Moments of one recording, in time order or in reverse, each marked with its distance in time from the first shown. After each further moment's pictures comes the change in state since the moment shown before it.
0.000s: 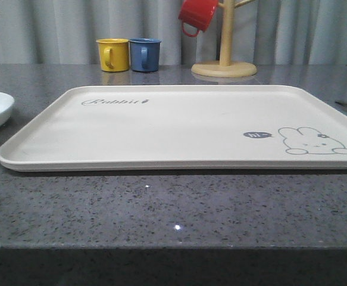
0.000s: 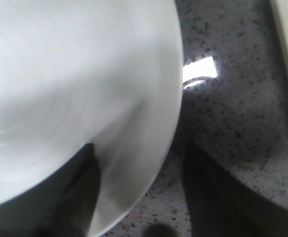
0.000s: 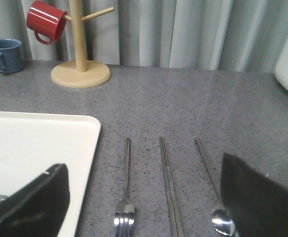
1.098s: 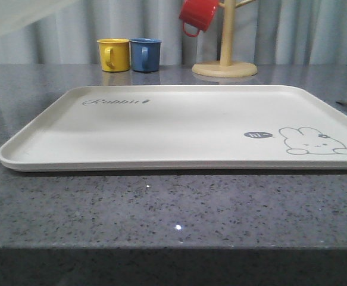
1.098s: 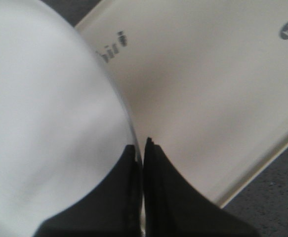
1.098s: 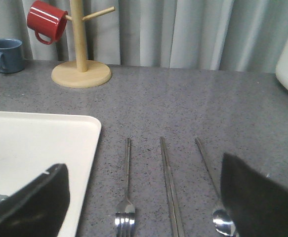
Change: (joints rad) left arm -0.448 0.056 -0.567 0.104 0.132 0.003; right arm 0.000 0.000 0.000 0.000 0.000 0.000
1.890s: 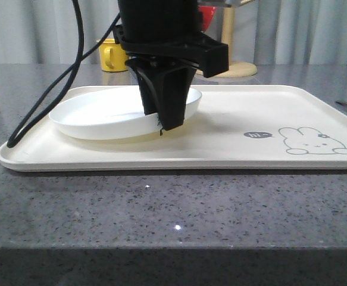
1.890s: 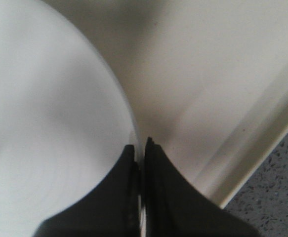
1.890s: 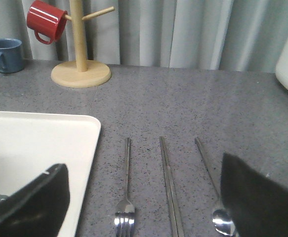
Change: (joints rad) left arm -0.142 0.311 -0.009 -0.098 -0.017 -0.002; right arm 0.000 0.000 0.000 0.000 0.001 0.000
